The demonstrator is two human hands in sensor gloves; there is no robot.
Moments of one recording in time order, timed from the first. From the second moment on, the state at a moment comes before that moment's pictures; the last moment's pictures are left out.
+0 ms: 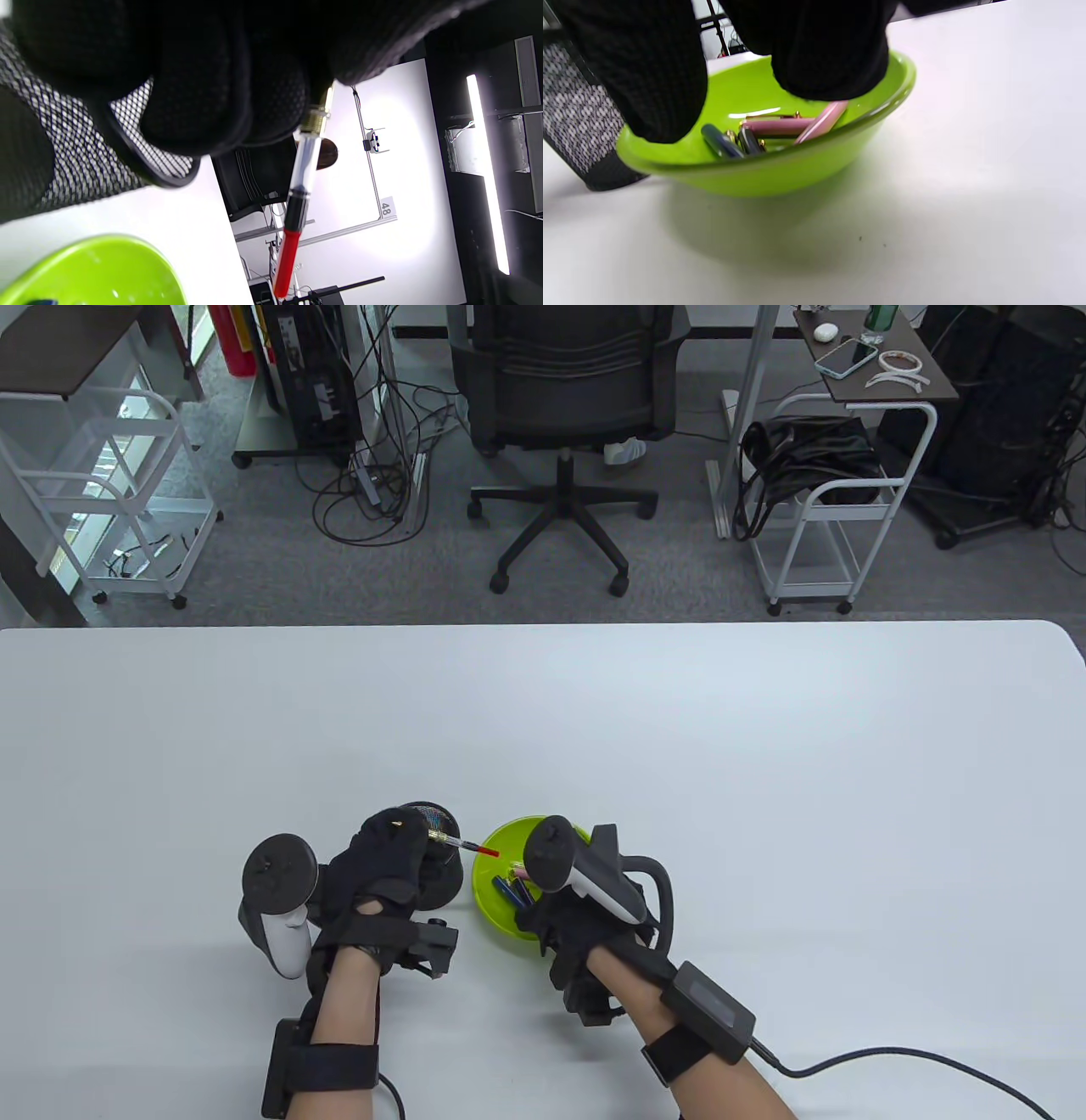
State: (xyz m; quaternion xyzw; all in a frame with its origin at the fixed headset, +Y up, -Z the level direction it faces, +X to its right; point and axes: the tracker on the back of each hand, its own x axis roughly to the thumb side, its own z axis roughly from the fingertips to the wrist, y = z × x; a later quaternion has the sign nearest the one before) left_hand -0.231 -0.693 -0.310 0.07 0.05 0.61 0.79; right_hand 0.012 -0.701 -0.327 0.05 0.15 0.98 0.08
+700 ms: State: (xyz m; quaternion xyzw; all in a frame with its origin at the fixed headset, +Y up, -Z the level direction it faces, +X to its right) left_hand -0.236 -0.691 -0.309 0.07 0.06 0.62 0.78; right_hand -0.018 -0.721 -0.345 0.03 0.19 0.98 0.00
